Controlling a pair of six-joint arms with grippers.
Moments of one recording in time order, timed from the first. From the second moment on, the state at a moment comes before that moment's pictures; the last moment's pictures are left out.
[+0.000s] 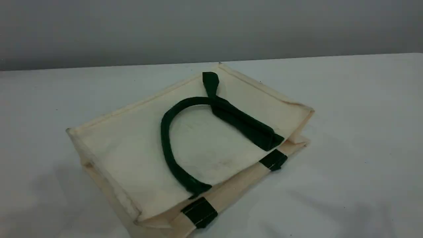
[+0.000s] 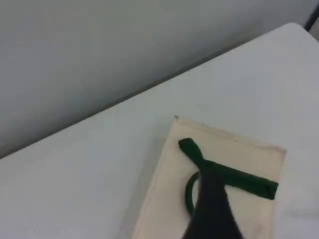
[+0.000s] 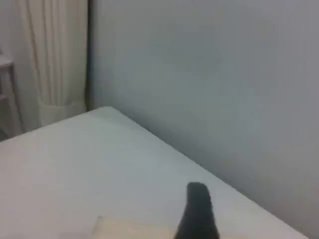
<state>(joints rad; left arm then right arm) -0.25 1.35 -1.86 -0.26 1.22 0.25 0.68 1.00 -0.82 0.85 0.13 -0.97</state>
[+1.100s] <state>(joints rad) -0.25 1.34 -1.86 -0.25 1.22 0.25 0.68 0.85 -0.82 0.08 0.24 -0.10</state>
